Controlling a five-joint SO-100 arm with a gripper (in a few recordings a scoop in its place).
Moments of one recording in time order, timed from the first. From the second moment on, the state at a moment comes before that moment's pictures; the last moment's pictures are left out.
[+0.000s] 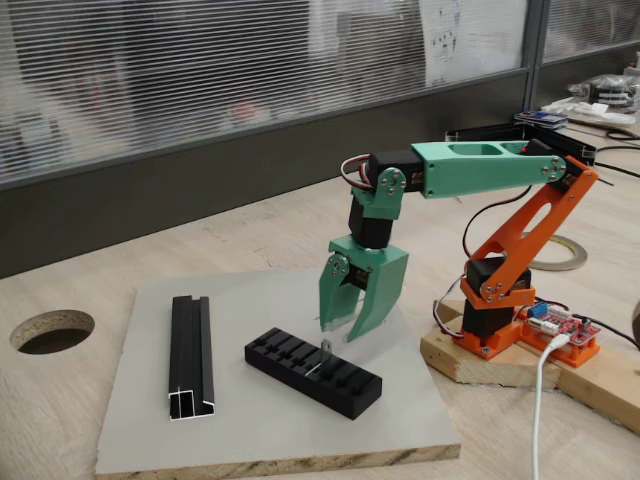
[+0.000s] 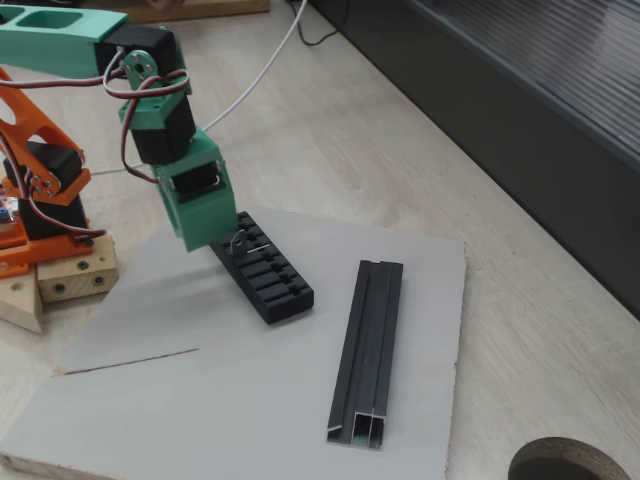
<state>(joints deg) -20.5 120.3 123.9 75.8 147.2</state>
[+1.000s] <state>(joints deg) -20.4 110.0 124.3 74.7 147.1</state>
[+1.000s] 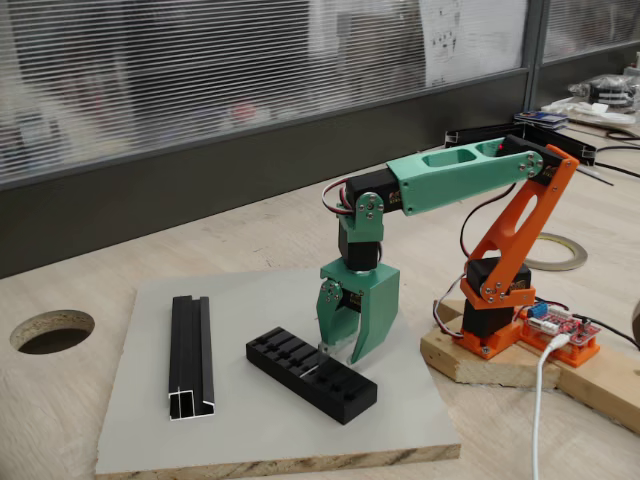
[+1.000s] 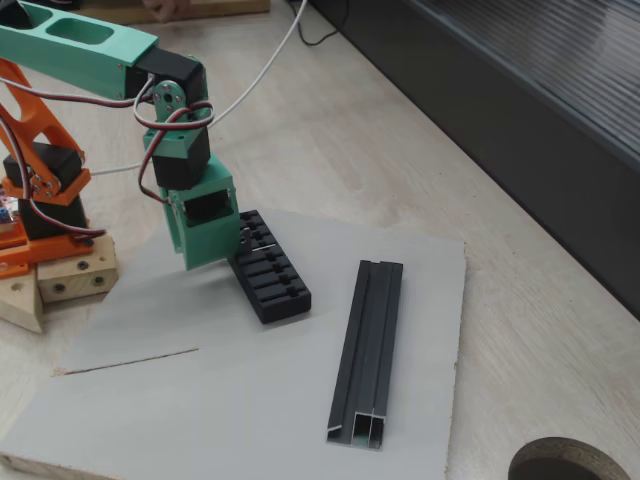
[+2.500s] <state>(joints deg) -20.4 109.9 124.3 67.6 147.1</state>
